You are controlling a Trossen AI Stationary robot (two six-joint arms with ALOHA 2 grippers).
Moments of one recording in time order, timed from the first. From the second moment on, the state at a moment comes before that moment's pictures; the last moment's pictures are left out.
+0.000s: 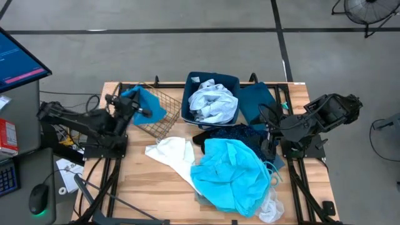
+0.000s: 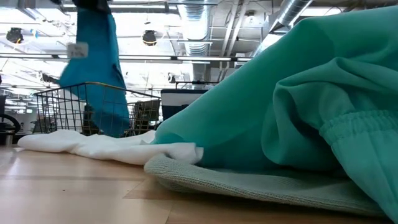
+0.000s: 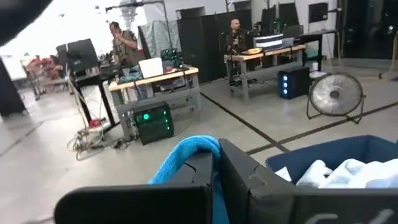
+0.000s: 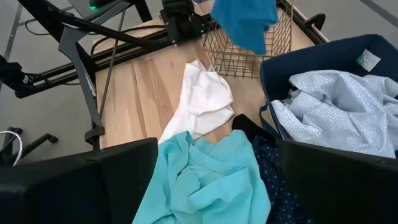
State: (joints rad) left arm -0.27 0.77 0.57 0.58 -1.55 0.48; right arm 0.49 1.40 1.96 -1.35 0.50 0.66
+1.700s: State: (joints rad) left arm 0.26 0.97 0.80 -0.79 -0.33 -0.63; right arm 0.49 1.41 1.96 -1.35 0.50 0.62
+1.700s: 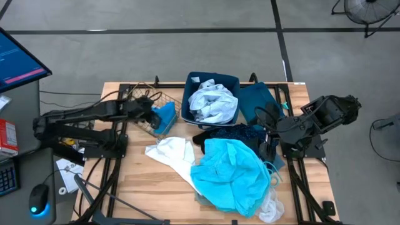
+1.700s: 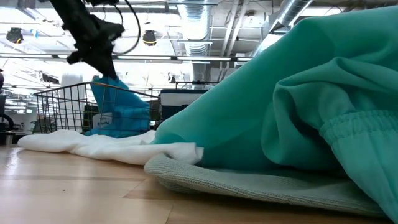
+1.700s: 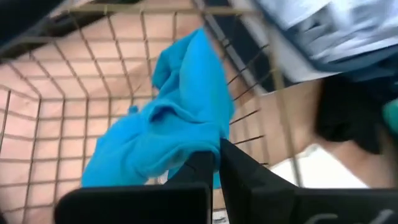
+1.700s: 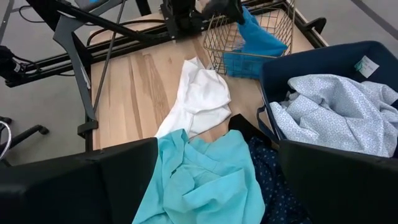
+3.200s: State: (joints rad) left arm 0.36 0.97 0.89 -0.85 -0.15 -0.39; right arm 0.49 1.41 1.96 -1.37 0.47 0.58
